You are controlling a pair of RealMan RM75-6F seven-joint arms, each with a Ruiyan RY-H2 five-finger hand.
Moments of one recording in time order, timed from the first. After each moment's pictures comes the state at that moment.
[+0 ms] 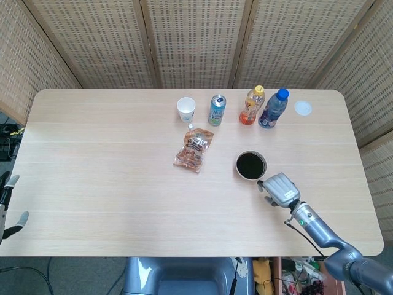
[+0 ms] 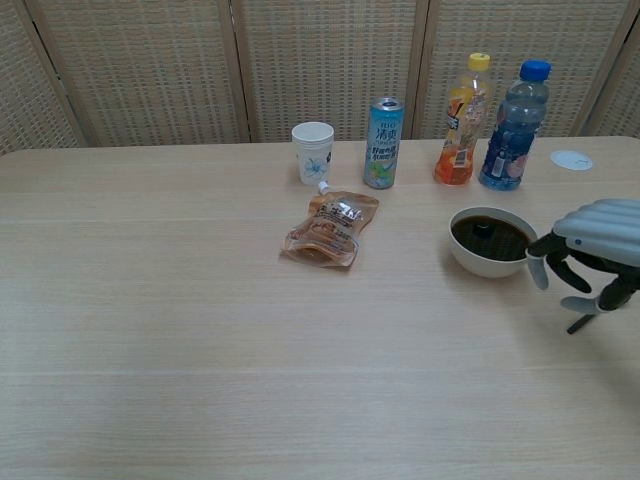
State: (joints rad) left arm -0.03 -1.13 -0.04 -1.59 1.47 1.53 0.11; right arm 0.58 -1.48 0.02 -1.12 -1.60 0.93 0.01
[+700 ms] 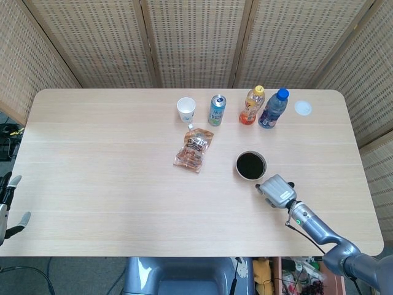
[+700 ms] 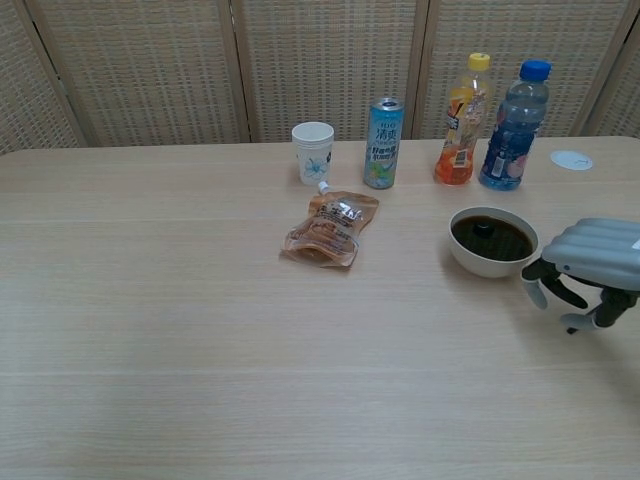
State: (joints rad) left arm -0.03 -1.13 -0.04 -1.59 1.47 1.52 0.11; right arm 0.62 -1.55 -0.06 -0.96 -1.66 0.92 0.03
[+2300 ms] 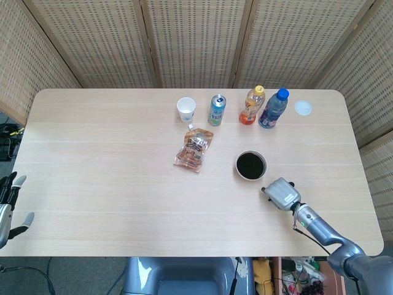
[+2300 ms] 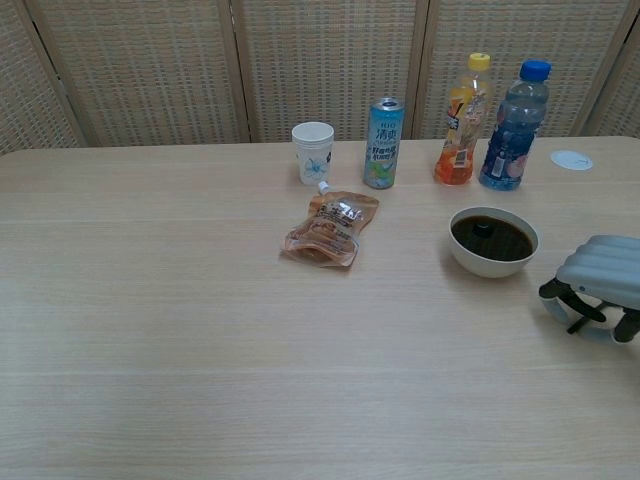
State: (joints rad) left arm -0.03 -1.12 -0.03 -1.64 1.48 1.52 0.14; right arm 0.61 -1.64 -0.14 -0.75 -1.69 0.97 0.08
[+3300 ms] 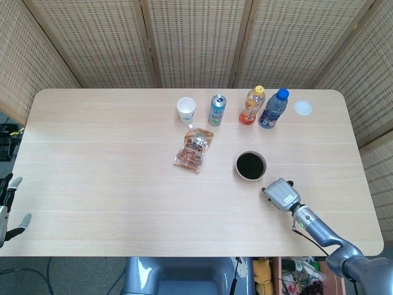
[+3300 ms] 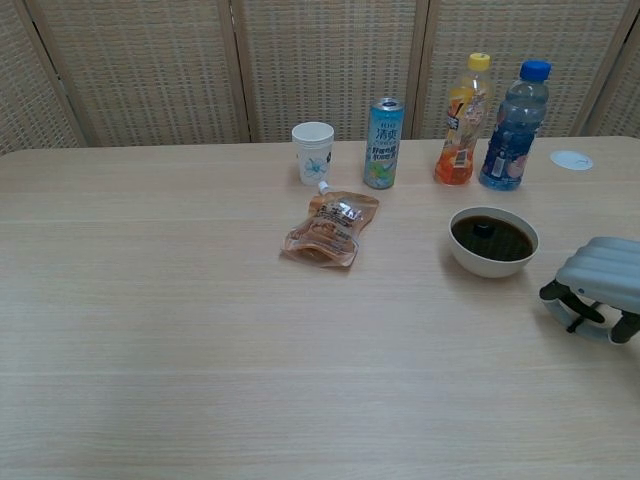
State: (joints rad) left arm -0.02 -1.12 -0.03 -1.61 1.48 1.53 0.11; right arm 0.59 -1.66 -0.15 -0.72 -1.69 0.96 0.06
